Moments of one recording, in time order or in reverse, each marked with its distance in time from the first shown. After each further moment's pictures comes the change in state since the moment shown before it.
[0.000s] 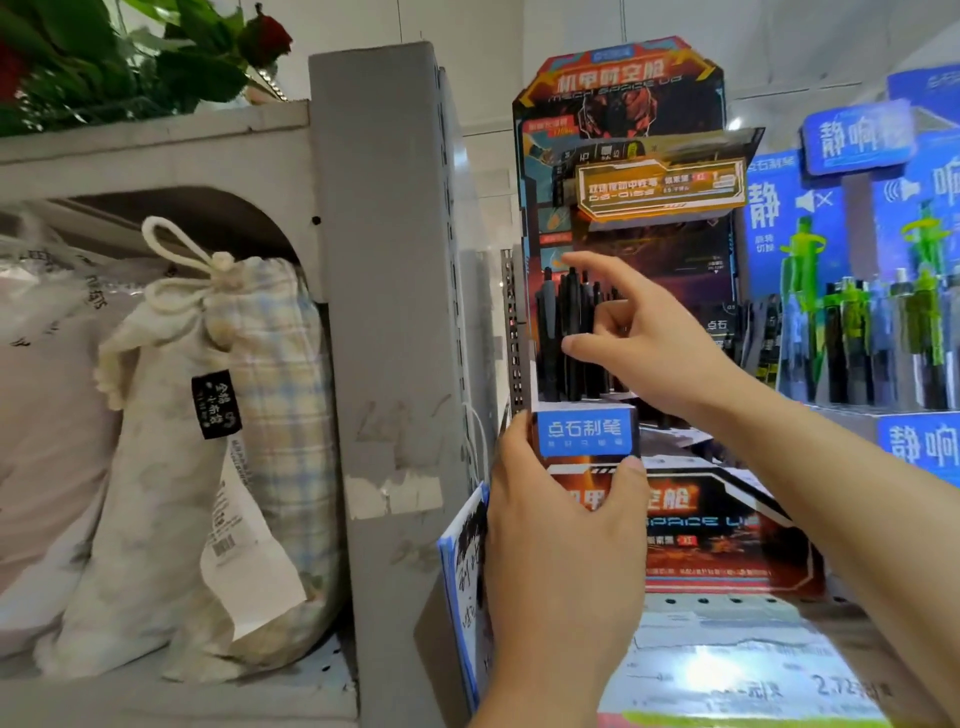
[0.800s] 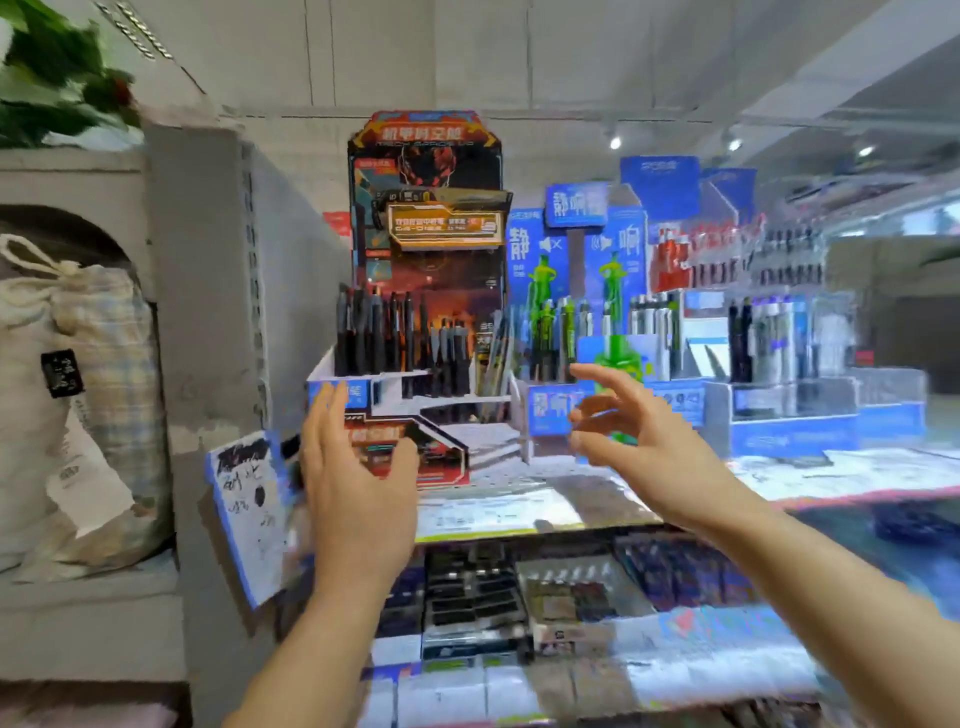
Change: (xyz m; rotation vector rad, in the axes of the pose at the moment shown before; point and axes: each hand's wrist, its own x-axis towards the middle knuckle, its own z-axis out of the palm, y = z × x) left_hand -0.078 0.030 0.041 0.230 0.289 0.252; right_hand -0.202 -0.028 -0.180 0.064 0.010 0.278
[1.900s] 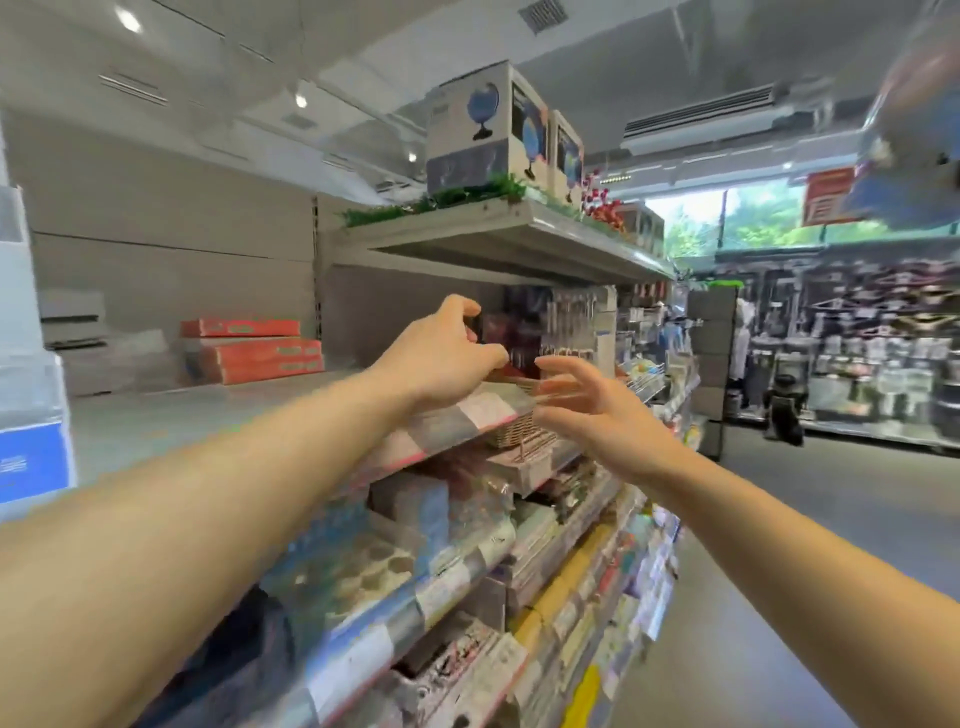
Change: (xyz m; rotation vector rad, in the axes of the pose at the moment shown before) left_hand -0.246 0.405 0.648 -0.338 -1.184 0.403; right_hand -0.171 0.188 -0.632 -0.556 0.410 0.543
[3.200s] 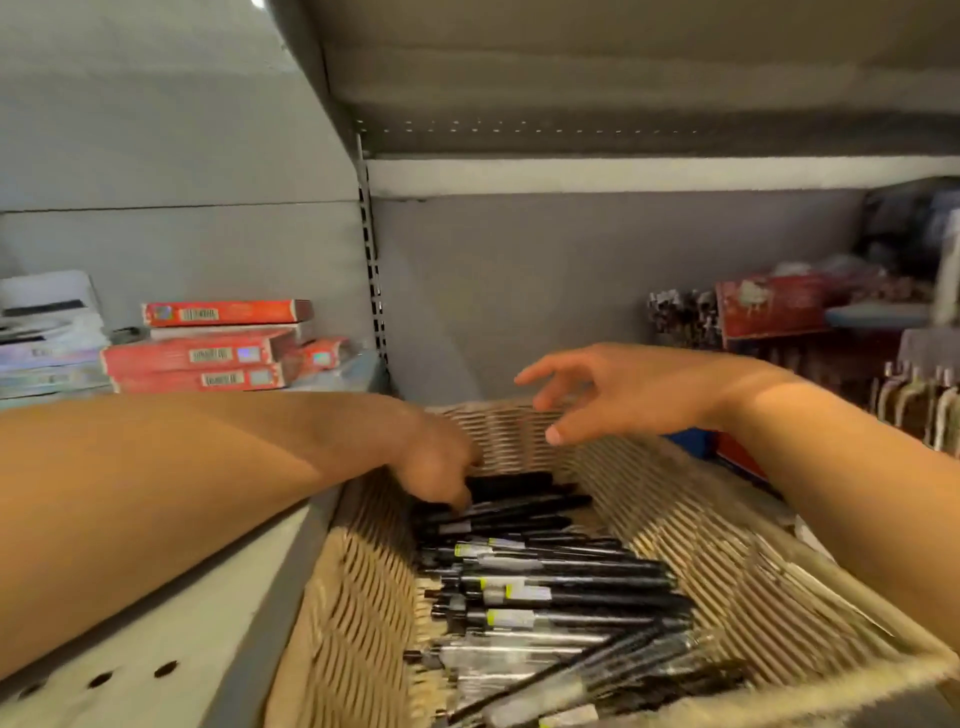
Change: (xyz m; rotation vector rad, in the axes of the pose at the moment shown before) left_hand 0.333 -0.232 0.185 0.920 -0.806 -0.705; right_hand 0.497 0.278 0.046 -0.182 -0.964 -0.512
